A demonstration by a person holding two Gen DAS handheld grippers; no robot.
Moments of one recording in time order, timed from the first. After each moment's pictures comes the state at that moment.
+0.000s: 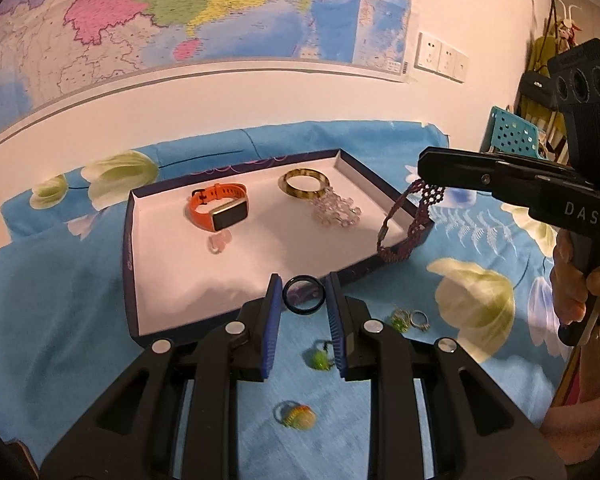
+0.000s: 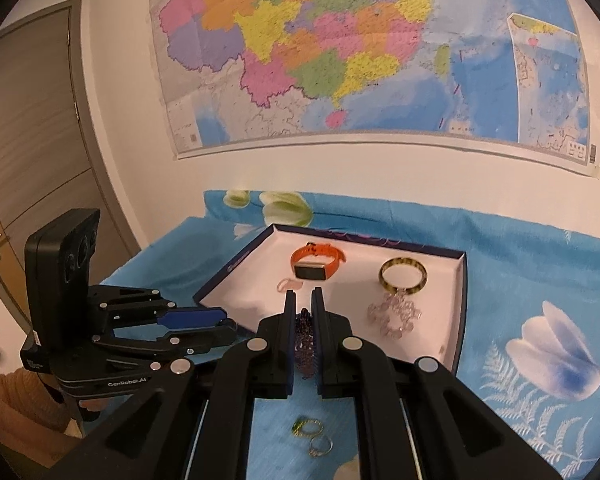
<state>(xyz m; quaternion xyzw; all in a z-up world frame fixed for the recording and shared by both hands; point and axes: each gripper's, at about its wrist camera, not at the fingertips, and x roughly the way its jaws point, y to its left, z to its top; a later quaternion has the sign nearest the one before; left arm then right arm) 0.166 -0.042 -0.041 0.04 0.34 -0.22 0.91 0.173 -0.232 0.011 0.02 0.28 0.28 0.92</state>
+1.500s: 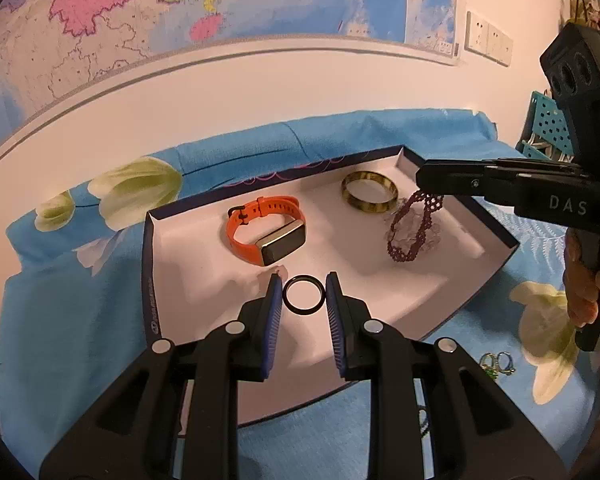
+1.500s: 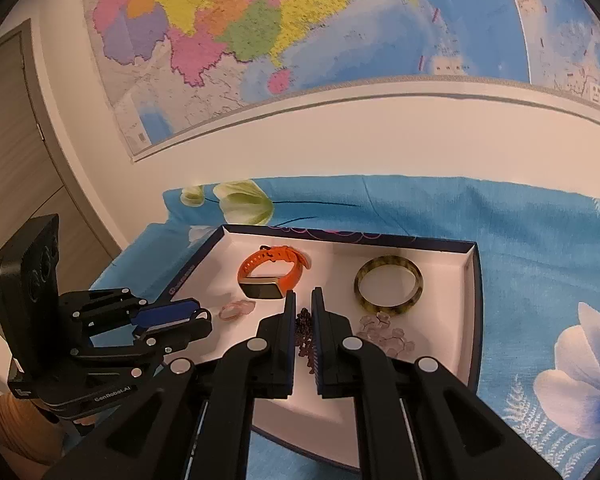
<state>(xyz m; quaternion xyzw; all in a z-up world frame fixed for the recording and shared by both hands) 0.248 -0.041 -0.059 0.08 0.36 -0.17 0.91 0.266 -0.231 -0.028 0.06 0.34 0.26 0.90</state>
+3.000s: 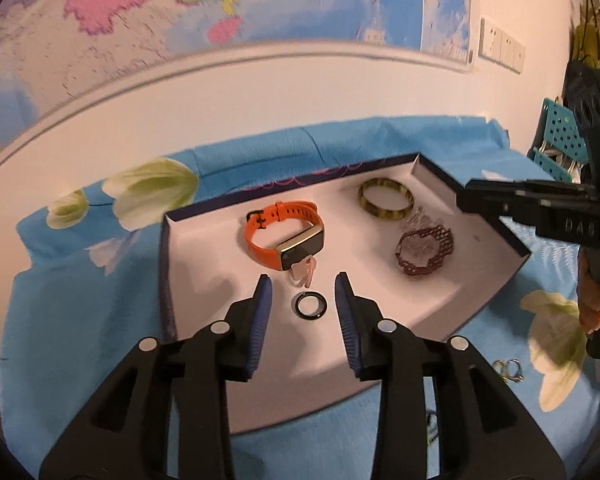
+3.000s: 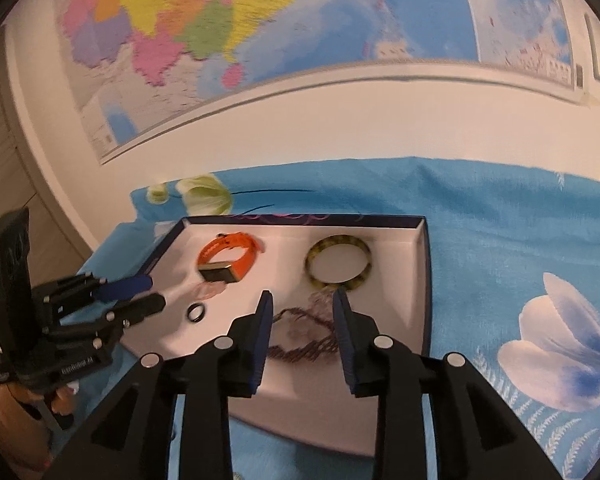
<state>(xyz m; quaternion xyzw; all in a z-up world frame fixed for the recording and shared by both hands) 0.244 -0.033 -0.051 0.08 0.35 -0.15 0.92 0.255 -0.254 -0.038 0.06 0.35 0.21 0.91</state>
